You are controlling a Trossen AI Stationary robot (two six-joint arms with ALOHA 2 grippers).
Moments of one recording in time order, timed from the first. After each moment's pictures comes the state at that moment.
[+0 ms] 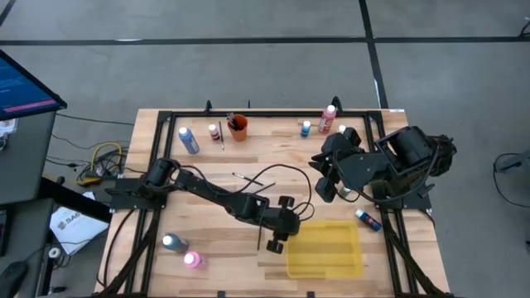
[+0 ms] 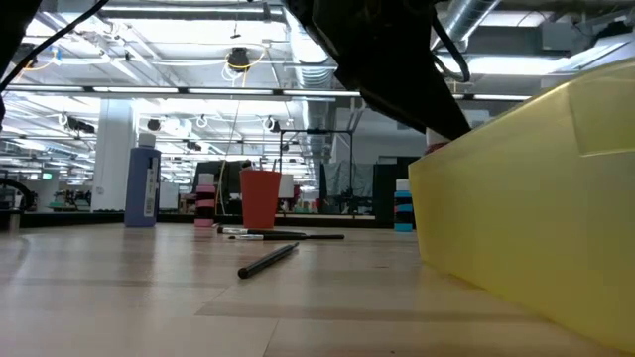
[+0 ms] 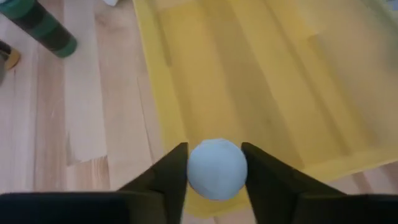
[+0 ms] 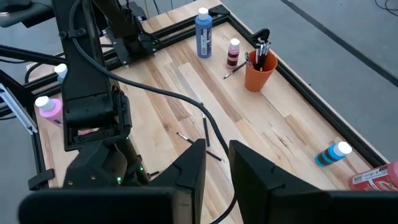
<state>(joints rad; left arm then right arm) -0.29 2.11 1.59 -0.31 -0.14 0.07 0.42 1.69 2.35 -1.57 0.64 0.72</state>
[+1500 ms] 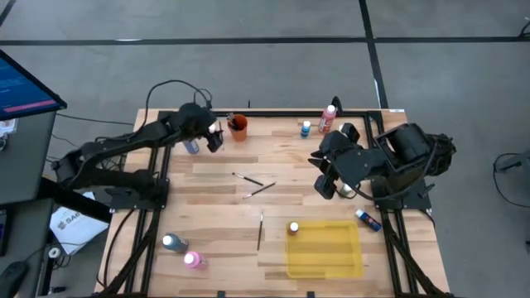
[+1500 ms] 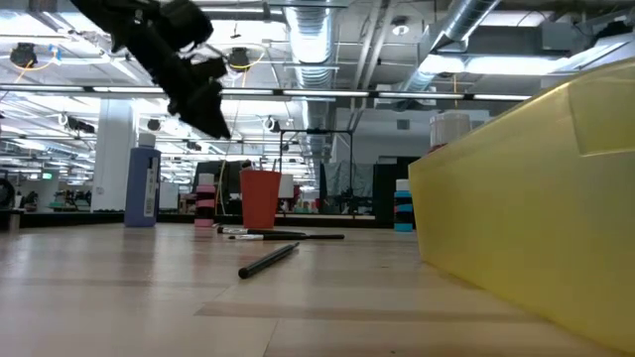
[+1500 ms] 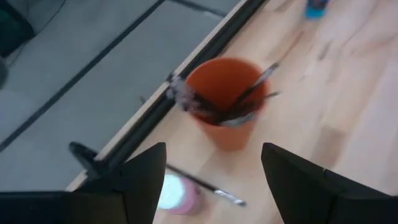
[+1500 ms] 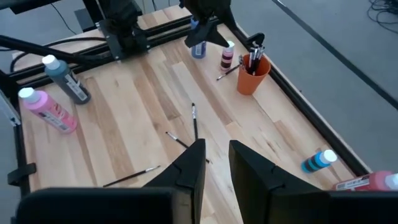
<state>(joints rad) 0.61 1.13 0.75 -0.31 -0.19 0.12 0.38 1.69 2.35 -1.57 0.63 0.63</state>
